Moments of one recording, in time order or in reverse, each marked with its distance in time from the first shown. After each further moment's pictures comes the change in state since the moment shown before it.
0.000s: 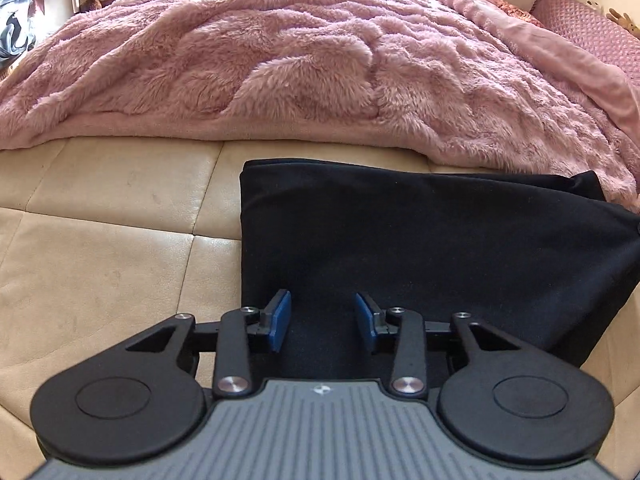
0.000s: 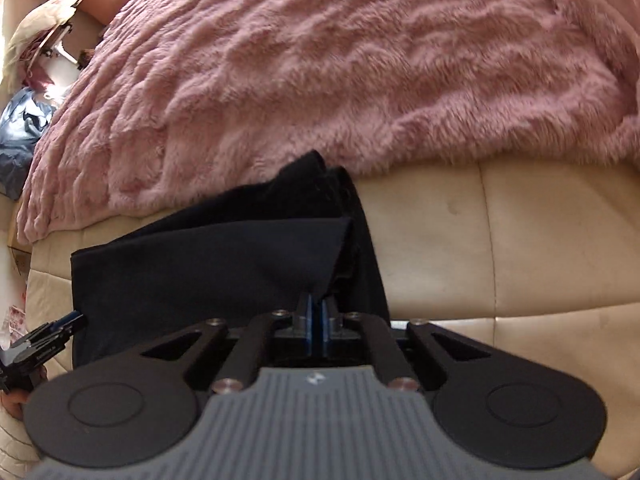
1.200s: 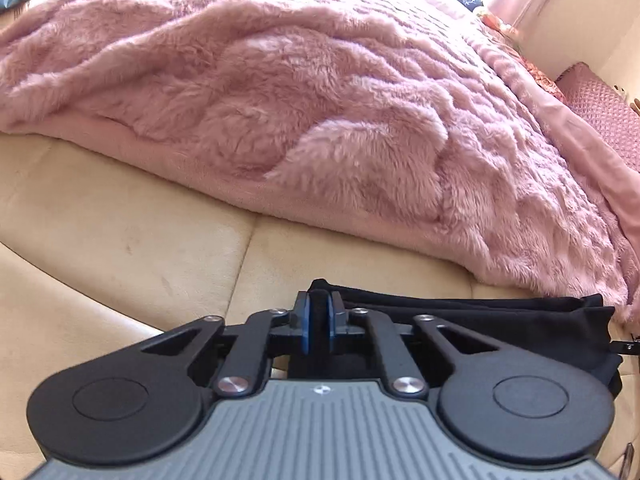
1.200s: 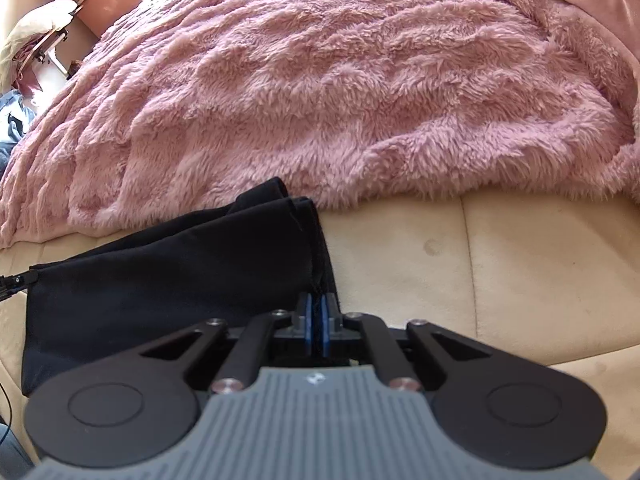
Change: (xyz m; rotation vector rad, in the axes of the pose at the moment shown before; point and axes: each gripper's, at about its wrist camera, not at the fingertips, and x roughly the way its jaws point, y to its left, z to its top) left arm 0.041 0.061 0.070 -0.209 -0.037 -0.094; right arm 0.020 0.000 -0.004 -0.101 -0.157 -0.109
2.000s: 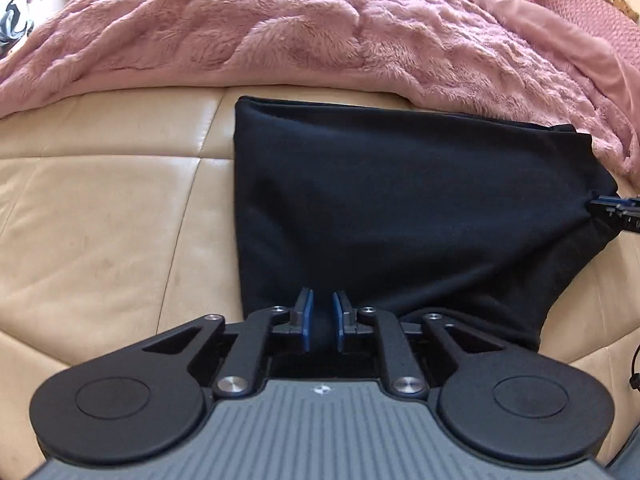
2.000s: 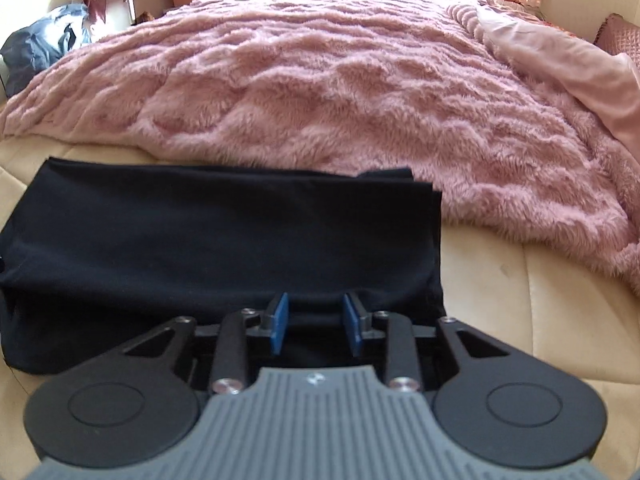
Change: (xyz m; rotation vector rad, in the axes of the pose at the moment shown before) left arm -0.067 -0.046 -0.126 0.226 0.104 0.096; right arm 0.000 0.101 -0.096 -0.359 -0.164 -0.086
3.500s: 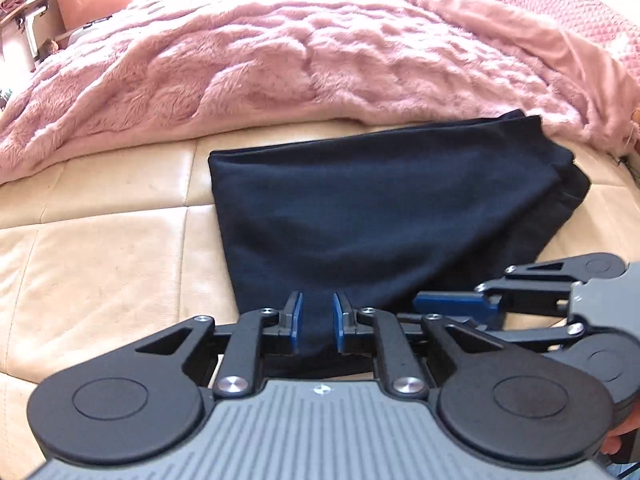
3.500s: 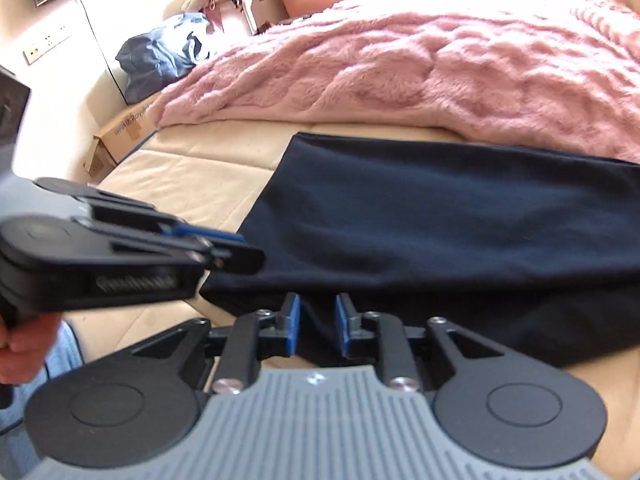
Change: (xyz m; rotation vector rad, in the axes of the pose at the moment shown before) left arm -0.033 -0.015 0.007 0.178 -0.039 -0.037; right arm -0.032 0.241 -0.007 0.045 -0.021 0.379
